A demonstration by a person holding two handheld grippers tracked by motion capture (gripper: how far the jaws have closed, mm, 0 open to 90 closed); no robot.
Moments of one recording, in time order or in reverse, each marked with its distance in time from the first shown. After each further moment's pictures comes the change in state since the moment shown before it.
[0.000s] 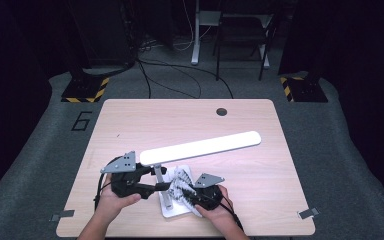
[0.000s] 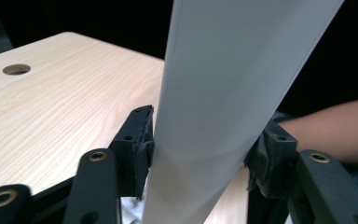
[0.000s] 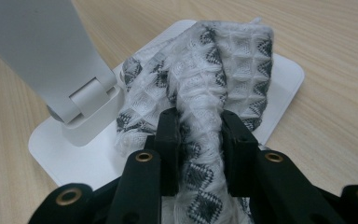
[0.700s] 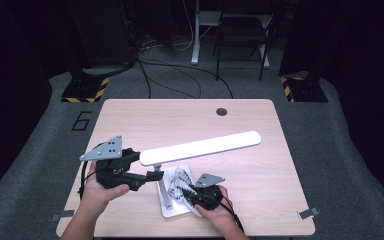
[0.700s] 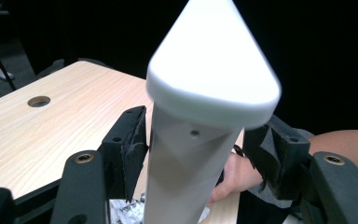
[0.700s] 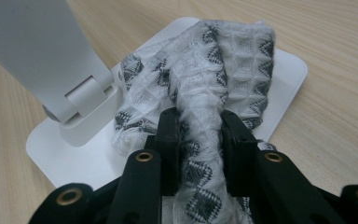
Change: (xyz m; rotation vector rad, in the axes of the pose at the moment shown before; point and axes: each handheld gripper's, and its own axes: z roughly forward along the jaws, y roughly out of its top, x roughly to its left) left arm -0.020 0.061 -0.032 -0.015 0.048 0.038; right arm -0.002 -0.003 0.002 0.007 0.017 0.020
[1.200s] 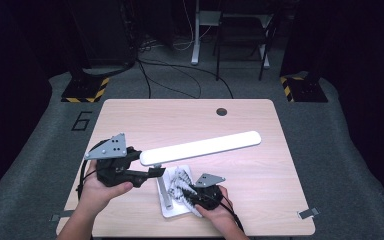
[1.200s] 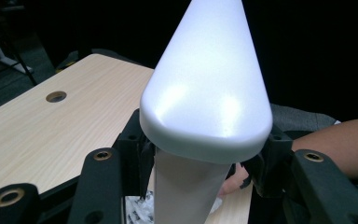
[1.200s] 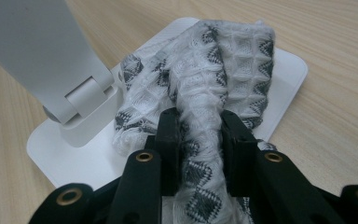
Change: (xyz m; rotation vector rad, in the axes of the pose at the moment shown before) left arm -0.008 0.013 0.001 0.074 0.061 0.044; right arm -0.001 -0.001 0.000 -0.007 0.001 -0.002
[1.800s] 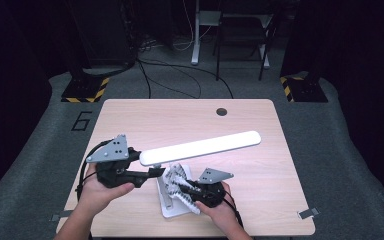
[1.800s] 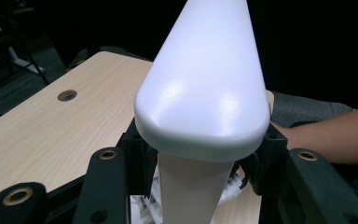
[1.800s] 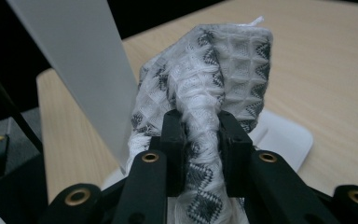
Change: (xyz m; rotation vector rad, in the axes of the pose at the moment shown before) left arm -0.003 0.002 0.000 0.028 0.029 0.046; right arm 0.009 0.033 -0.033 -0.161 0.102 0.006
